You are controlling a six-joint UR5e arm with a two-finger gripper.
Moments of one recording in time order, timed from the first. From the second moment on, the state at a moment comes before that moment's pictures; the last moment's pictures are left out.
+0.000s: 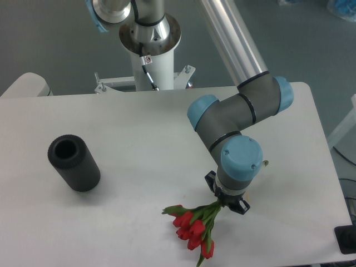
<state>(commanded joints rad) 2.48 -2.22 -1.28 -1.21 1.59 1.31</state>
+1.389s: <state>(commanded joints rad) 2.30 -2.14 -1.34 -1.09 1.17 0.89</state>
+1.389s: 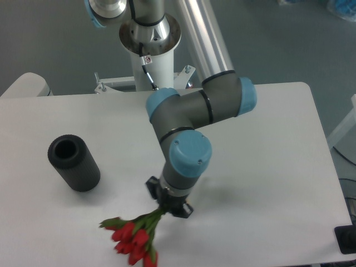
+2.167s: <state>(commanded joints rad) 2.37 -1.95 -1.36 -1.03 0.46 0.81</state>
